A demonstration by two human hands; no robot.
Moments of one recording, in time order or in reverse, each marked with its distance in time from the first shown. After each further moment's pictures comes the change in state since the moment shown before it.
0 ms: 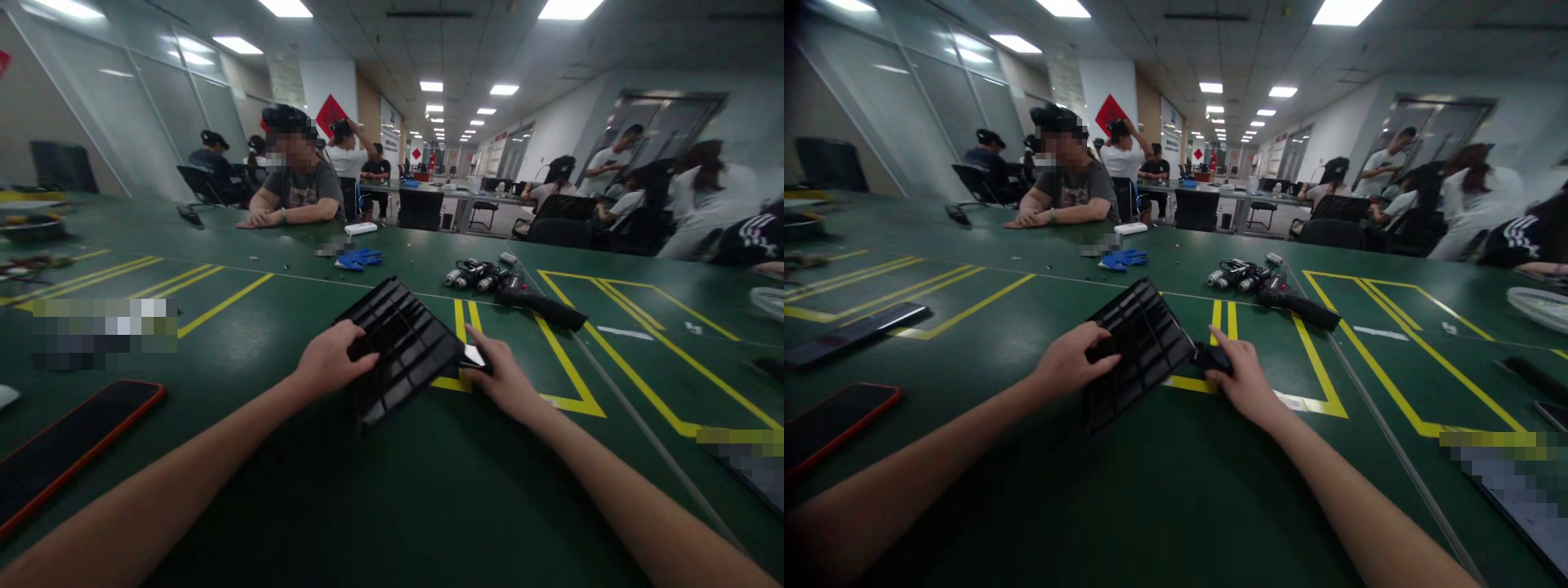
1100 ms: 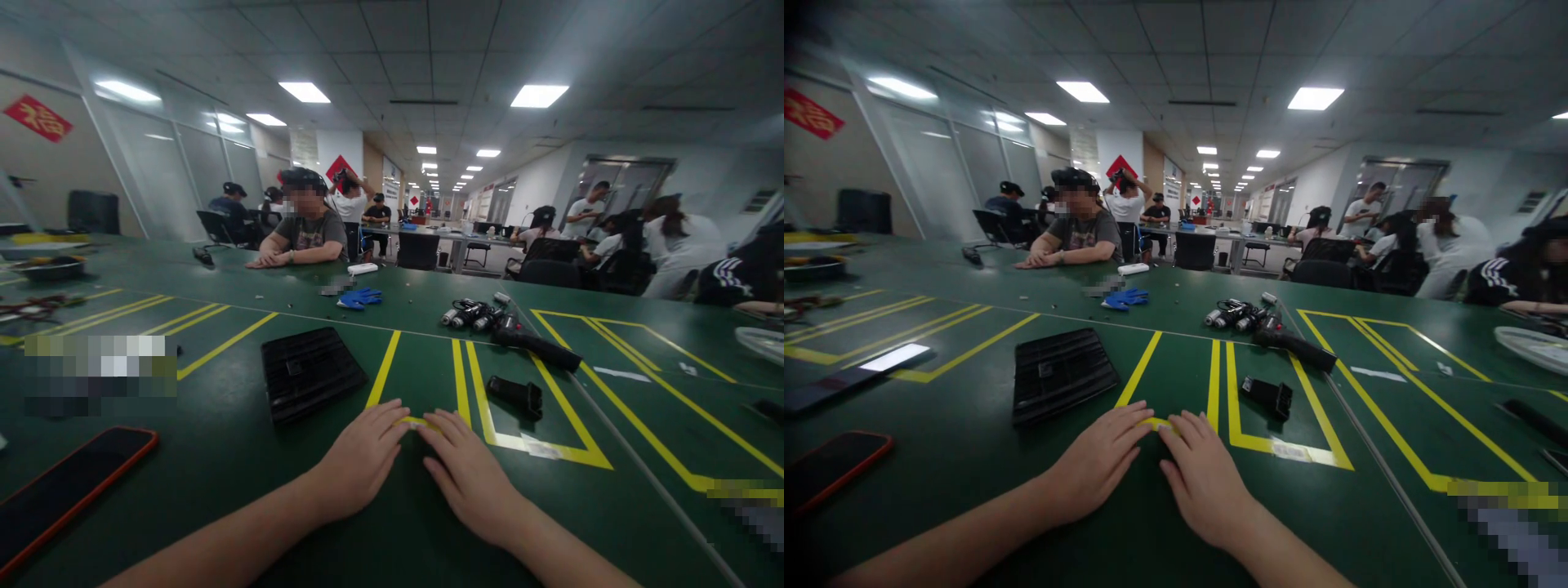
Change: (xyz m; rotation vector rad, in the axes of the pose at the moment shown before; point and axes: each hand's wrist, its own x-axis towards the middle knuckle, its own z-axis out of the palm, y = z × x) left_hand -0.042 0.036 0.026 -0.089 -0.045 0.448; right_hand -0.031 -0.069 0.021 -0.102 -0.158 -0.311
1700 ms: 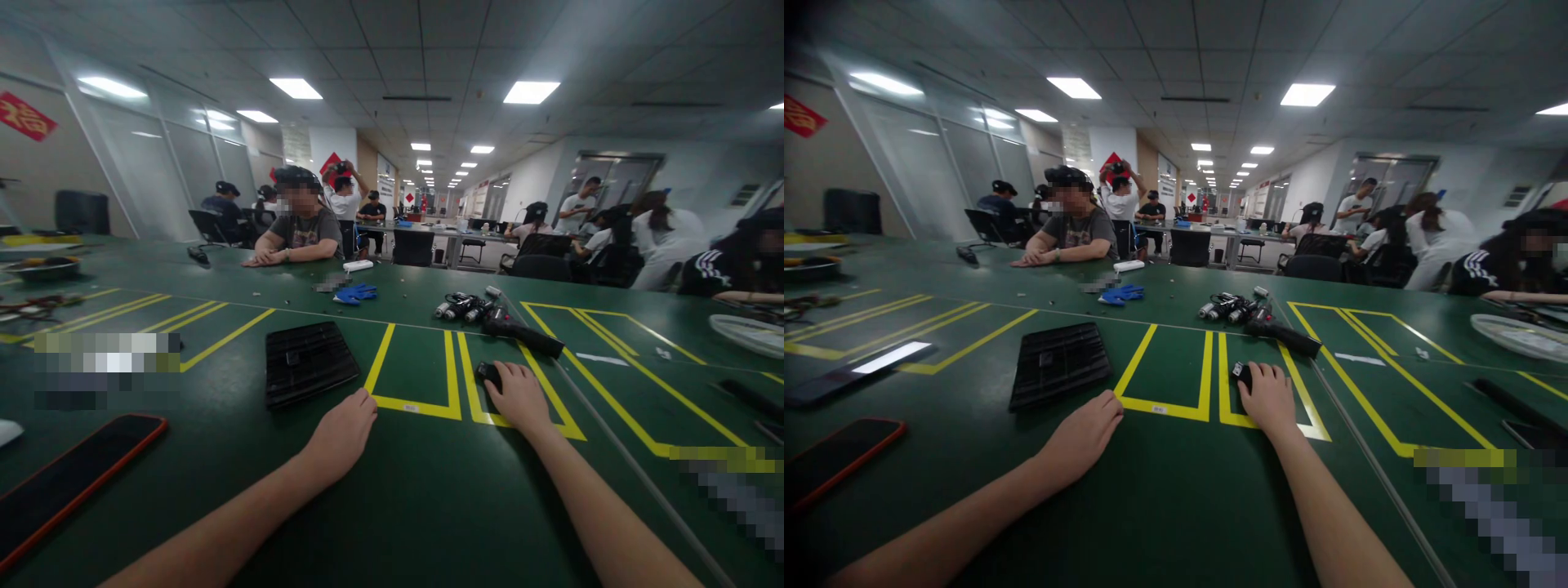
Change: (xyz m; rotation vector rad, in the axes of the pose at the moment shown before) left_hand -0.004 0.001 -0.007 -0.035 -0.096 -0.442; right_hand -0.005 0.118 -0.021 -0.334 0.165 0.594
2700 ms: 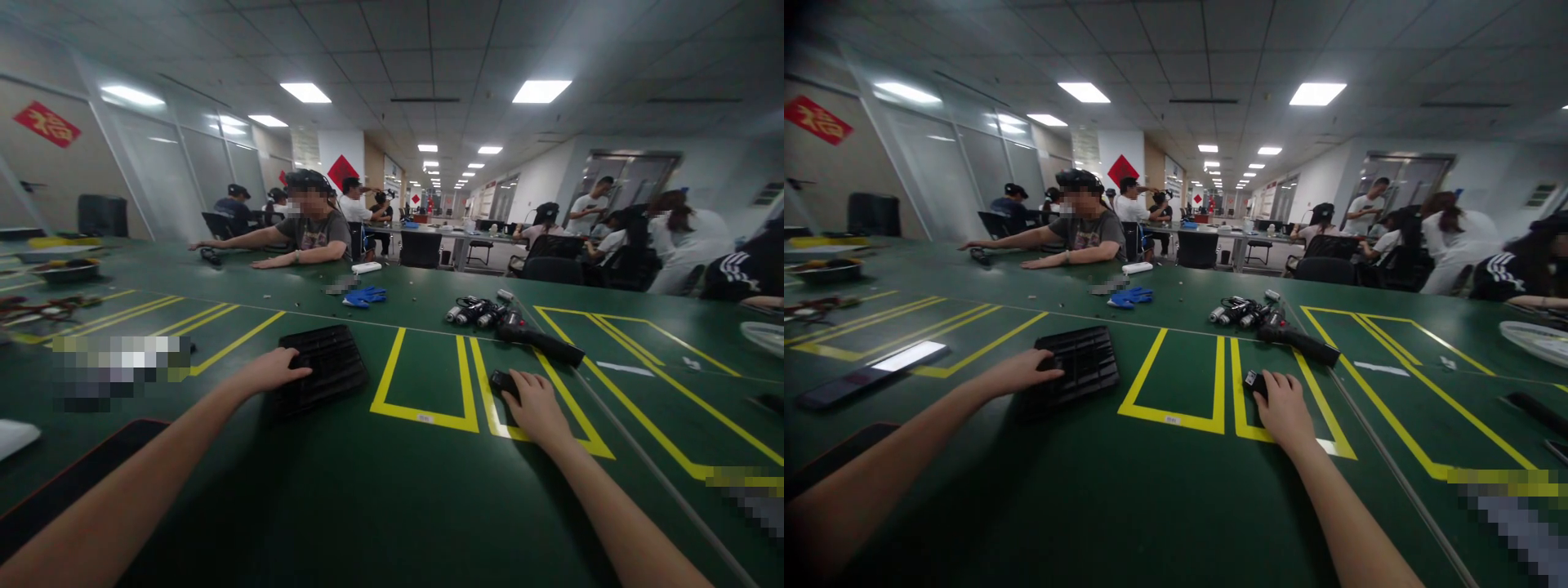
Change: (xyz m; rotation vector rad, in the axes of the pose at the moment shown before) left_hand 0.042 -0.158 -0.090 0.314 -0.149 -0.388; right_hand 0.003 0.000 0.006 0.074 -0.102 0.065
